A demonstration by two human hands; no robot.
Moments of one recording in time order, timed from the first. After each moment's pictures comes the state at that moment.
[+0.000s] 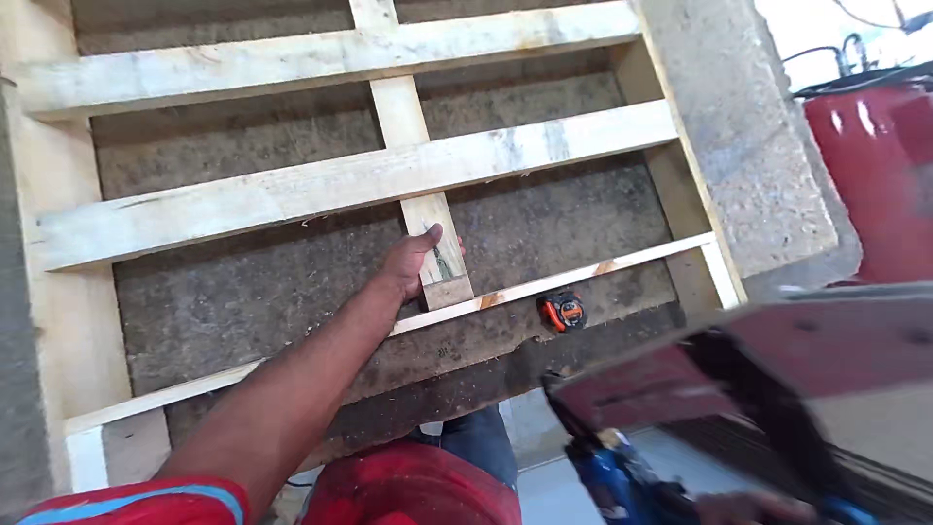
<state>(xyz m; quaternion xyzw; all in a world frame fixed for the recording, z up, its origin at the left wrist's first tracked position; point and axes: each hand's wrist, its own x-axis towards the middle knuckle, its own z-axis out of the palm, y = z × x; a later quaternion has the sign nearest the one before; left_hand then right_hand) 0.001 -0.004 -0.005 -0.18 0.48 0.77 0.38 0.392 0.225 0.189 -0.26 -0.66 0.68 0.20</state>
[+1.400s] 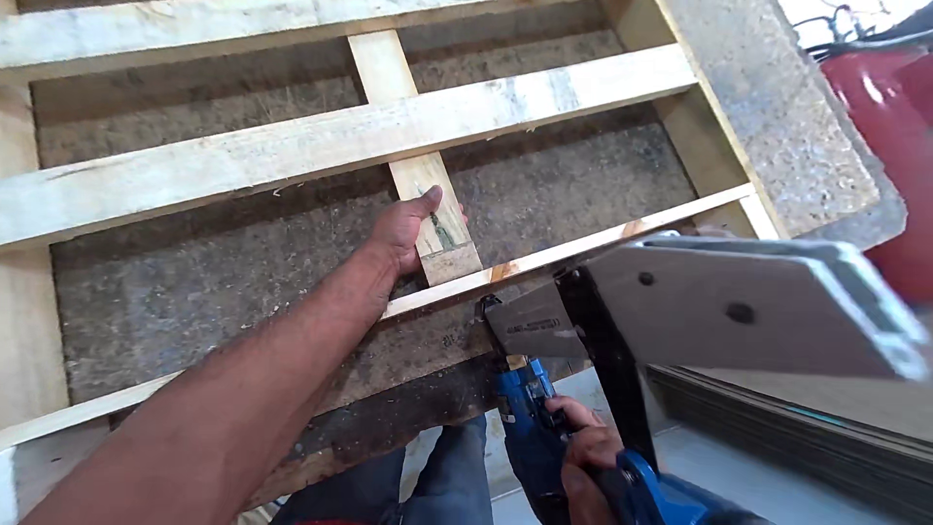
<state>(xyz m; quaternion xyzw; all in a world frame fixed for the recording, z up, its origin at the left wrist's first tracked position) 0.002 -0.003 -0.009 -0.16 0.48 0.78 0.37 0.353 0.115 0.023 -0.06 -0.65 0.72 0.25</state>
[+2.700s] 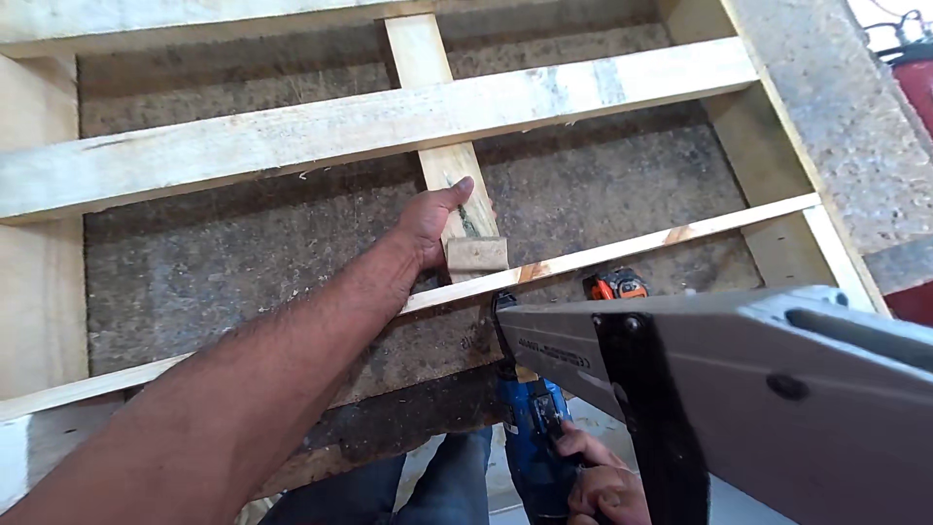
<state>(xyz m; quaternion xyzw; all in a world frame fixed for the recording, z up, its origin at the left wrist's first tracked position) 0.002 -0.005 -0.011 -0.16 0.48 0.77 0.38 0.335 0.082 0.038 -0.01 -0.70 0.66 0.29</state>
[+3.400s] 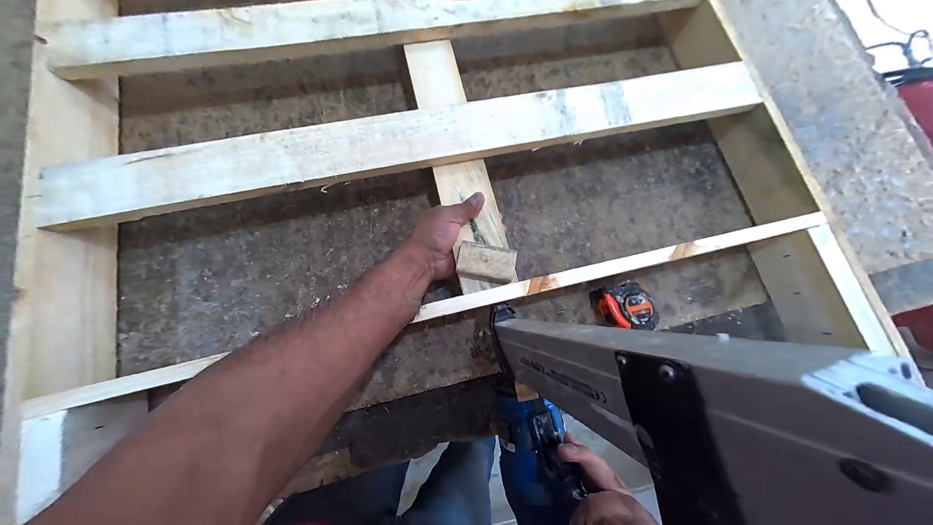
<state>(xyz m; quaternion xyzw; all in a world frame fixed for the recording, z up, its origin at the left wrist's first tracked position) 0.001 -0.007 -0.012 -0.16 0.47 0.77 0.40 0.337 0.066 0.047 -0.07 -0.67 0.67 0.30</state>
